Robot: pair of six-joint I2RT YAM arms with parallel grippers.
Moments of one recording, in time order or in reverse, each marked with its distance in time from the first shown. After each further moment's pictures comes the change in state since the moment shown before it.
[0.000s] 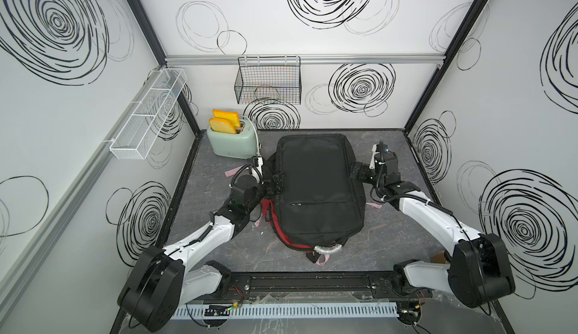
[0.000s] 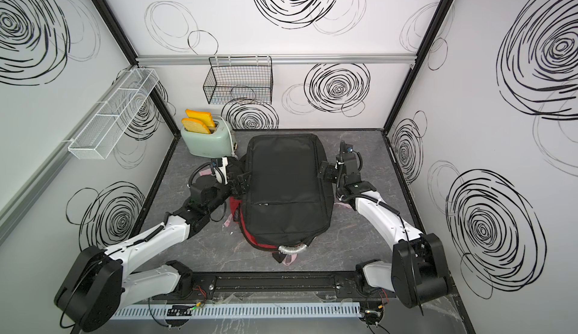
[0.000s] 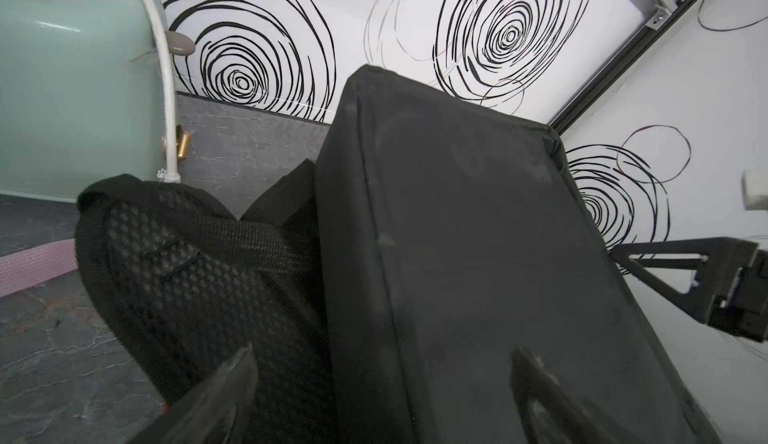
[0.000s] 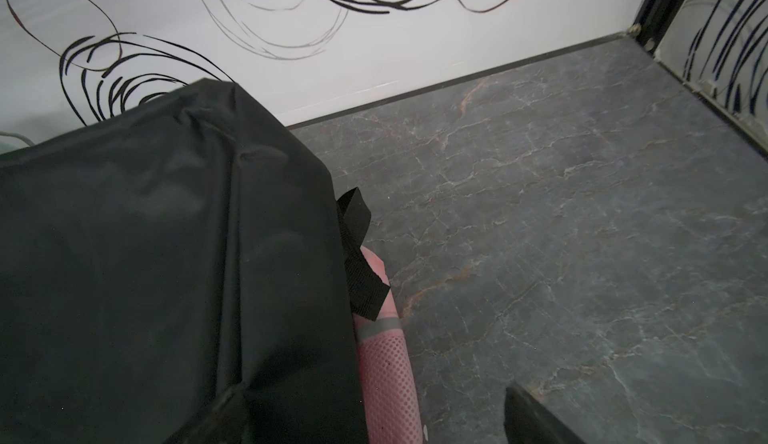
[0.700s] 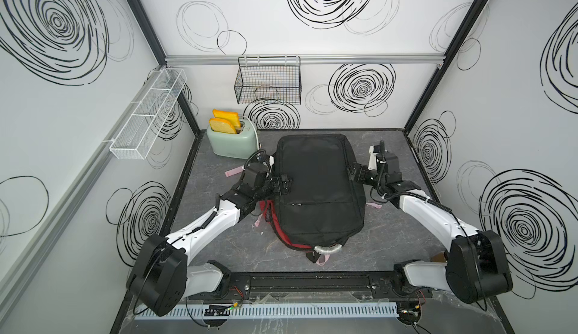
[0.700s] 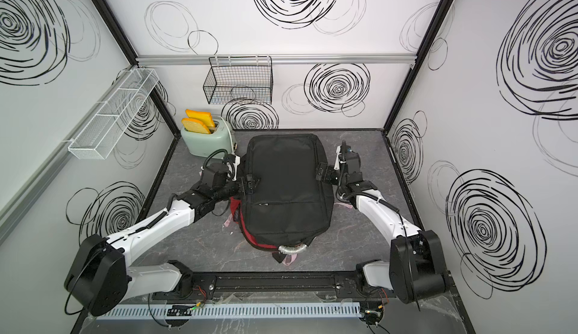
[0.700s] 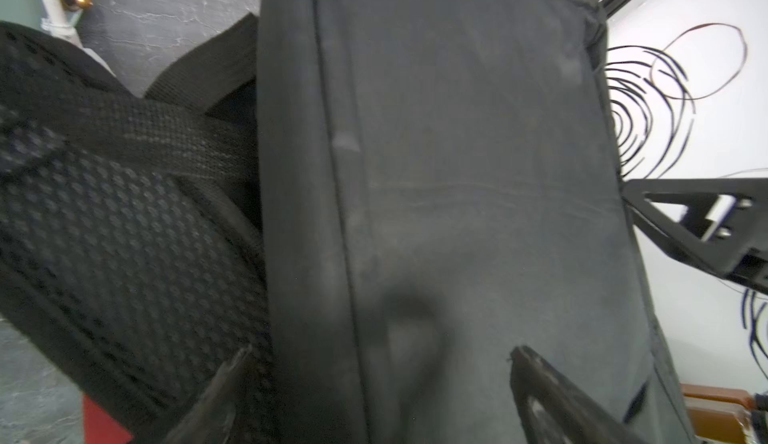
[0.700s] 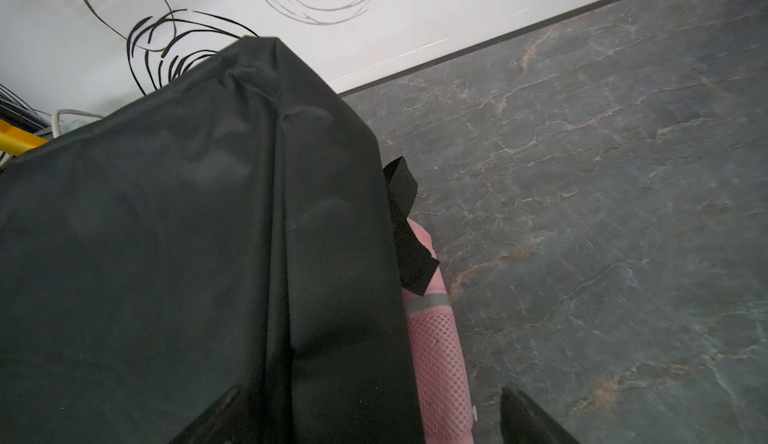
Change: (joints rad) left arm -0.029 0.082 0.165 -0.367 0.130 -0.071; right arm -0.013 0.020 -0.001 0.000 -0.167 0.026
